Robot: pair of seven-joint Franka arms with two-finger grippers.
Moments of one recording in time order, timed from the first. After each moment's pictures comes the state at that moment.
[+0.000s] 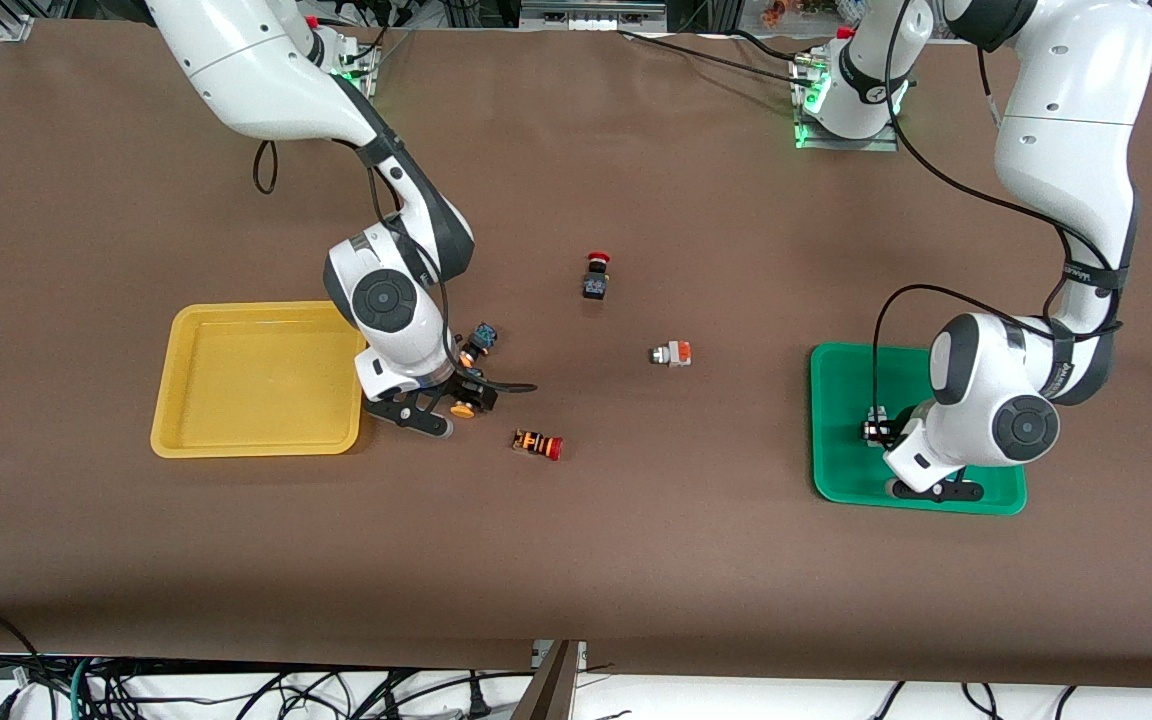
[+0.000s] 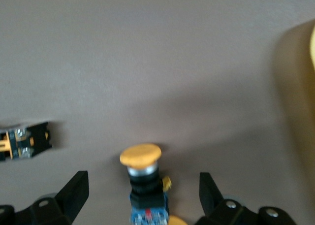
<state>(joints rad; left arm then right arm) 0.00 0.74 -0.06 -1.55 0.04 2.10 -0.06 0.40 0.70 0.11 -1.66 -0.12 2.44 0.90</state>
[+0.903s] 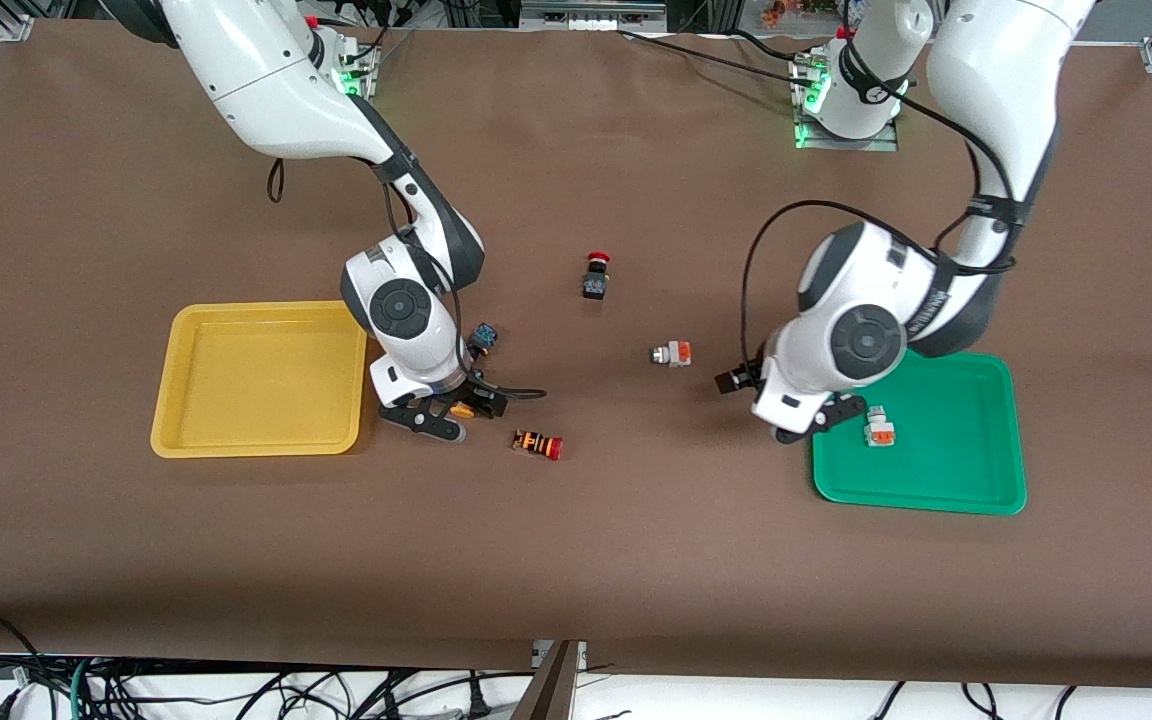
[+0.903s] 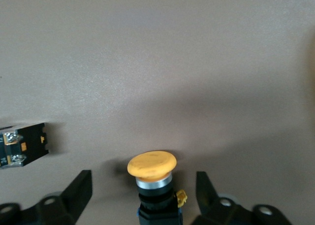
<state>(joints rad) -0.13 0.58 -0.33 -1.59 0.04 1.94 -0.96 0.43 0.75 0.10 -1.63 -0.12 2.47 0.91</state>
